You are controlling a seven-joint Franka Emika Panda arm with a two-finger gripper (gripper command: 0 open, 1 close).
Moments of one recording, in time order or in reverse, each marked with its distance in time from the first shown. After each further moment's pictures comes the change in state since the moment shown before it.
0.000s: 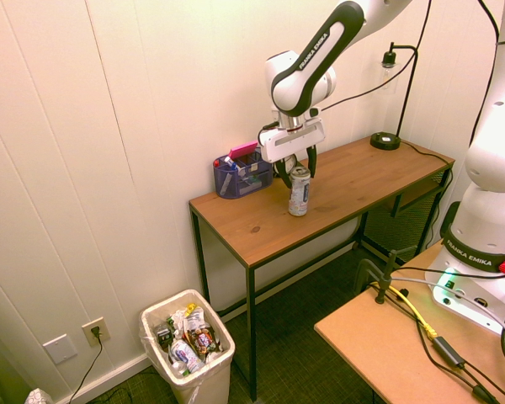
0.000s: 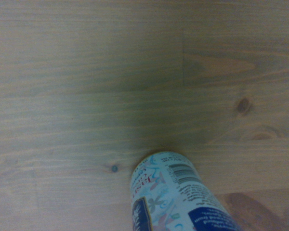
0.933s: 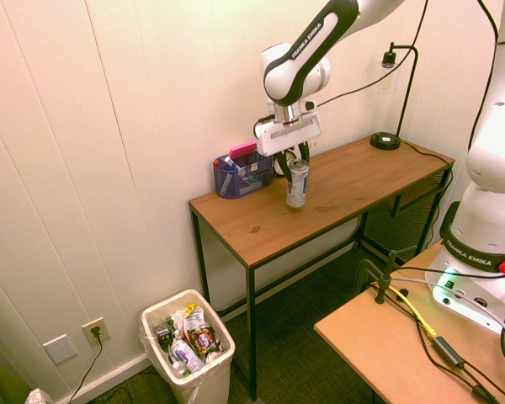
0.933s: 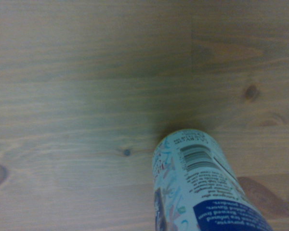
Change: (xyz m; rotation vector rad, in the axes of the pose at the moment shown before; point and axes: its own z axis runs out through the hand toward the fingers) arm -0.003 -0.003 -0.039 0.012 -0.054 -0.021
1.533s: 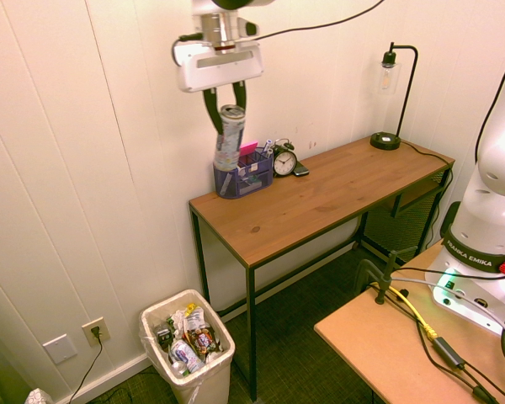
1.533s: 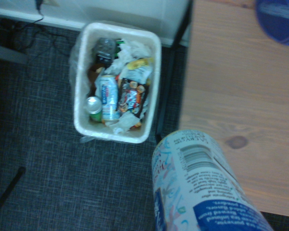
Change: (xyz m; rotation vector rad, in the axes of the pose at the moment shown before) arm -0.267 -0.100 -0.192 0.121 0.074 -0.233
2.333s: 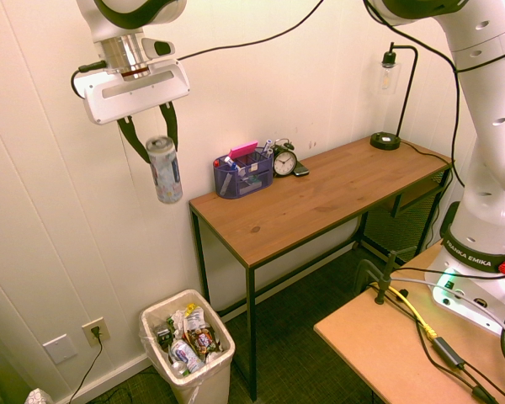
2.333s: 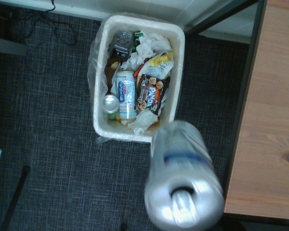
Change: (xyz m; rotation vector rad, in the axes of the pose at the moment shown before) arm -0.010 -0.109 0.017 -0.098 -0.013 0.066
